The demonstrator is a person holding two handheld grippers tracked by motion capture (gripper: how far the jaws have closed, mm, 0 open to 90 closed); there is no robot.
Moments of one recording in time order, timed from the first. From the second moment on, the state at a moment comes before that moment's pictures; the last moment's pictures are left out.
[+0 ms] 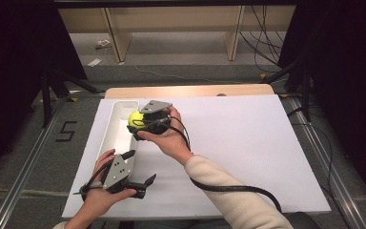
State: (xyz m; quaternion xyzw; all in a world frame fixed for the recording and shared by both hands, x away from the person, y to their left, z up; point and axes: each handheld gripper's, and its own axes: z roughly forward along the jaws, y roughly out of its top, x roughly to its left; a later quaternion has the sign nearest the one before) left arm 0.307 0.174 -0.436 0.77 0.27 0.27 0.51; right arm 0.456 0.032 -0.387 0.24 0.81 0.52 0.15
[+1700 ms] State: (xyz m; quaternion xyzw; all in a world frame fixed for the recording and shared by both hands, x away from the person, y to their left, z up) left arm 0.307 0.172 -0.437 0.78 0.27 0.26 0.50; right arm 0.472 0.060 -0.387 0.23 0.82 0.50 0.15
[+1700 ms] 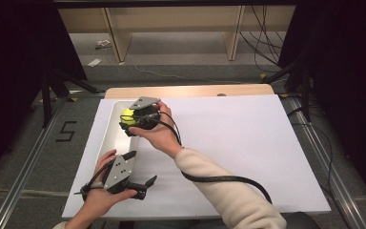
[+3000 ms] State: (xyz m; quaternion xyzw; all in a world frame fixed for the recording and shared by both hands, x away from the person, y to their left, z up) left arm 0.307 0.172 -0.437 0.78 0.26 0.26 0.50; right arm 0.480 0.073 -0.393 0.23 0.83 0.49 0.14
